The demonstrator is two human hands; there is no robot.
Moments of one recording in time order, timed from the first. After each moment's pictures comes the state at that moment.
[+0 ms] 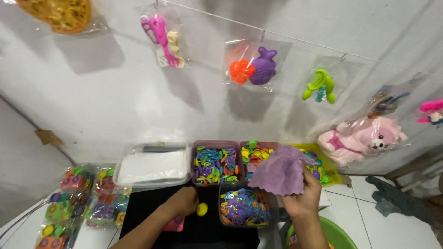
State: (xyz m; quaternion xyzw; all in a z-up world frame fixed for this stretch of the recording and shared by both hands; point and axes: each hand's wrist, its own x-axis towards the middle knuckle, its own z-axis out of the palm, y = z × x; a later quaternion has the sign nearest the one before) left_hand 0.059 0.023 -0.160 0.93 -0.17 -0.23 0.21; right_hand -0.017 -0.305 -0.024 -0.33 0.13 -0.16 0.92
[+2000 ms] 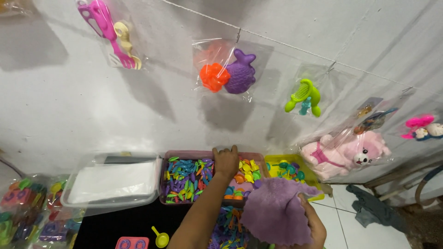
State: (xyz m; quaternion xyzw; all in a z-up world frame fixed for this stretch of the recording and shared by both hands) left_hand 0.226 -0.253 -0.185 0.97 -0.18 0.11 0.08; right_hand -0.038 -0.270 0.072 -0.35 0.38 -0.30 0.80
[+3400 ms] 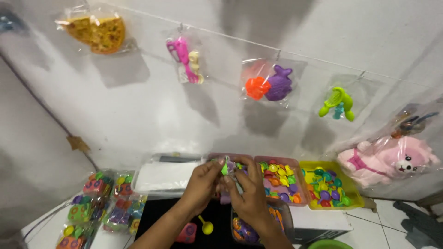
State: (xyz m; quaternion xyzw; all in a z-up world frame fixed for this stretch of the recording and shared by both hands) left_hand 0.028 -0.018 0.023 0.50 0.00 -0.11 0.86; right_hand -0.006 -0.157 0.042 -0.81 -0.26 -0.36 0.39
